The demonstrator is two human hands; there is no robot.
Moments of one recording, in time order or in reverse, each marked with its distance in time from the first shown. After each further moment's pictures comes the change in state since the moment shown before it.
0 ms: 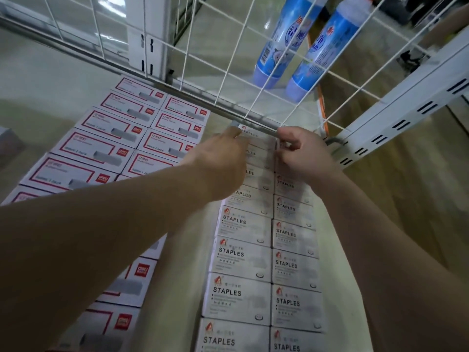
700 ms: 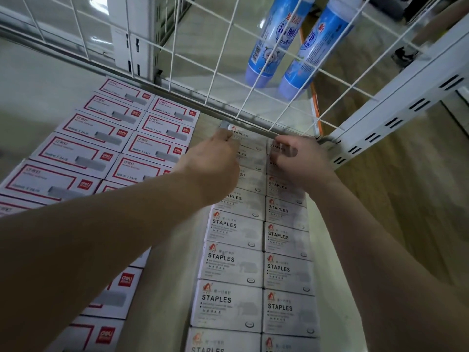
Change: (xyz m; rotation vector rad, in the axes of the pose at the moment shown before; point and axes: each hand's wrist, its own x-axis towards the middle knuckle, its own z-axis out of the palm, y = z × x) left_hand 0.004 0.004 0.007 -0.015 -0.006 -0.046; right_hand -0.008 0.006 -0.008 -0.223 0.055 -0.035
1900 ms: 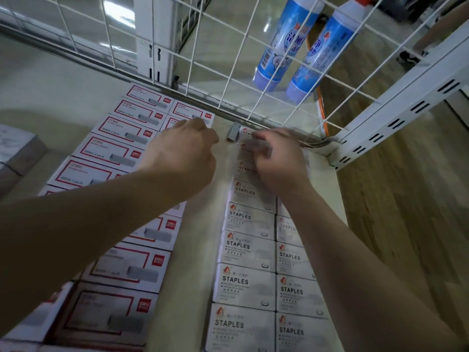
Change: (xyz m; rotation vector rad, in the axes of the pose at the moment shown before) left_hand -0.036 -0.036 -0.032 0.104 0.195 -0.025; right_hand -0.017 -0.043 0.032 -0.064 0.091 -0.189
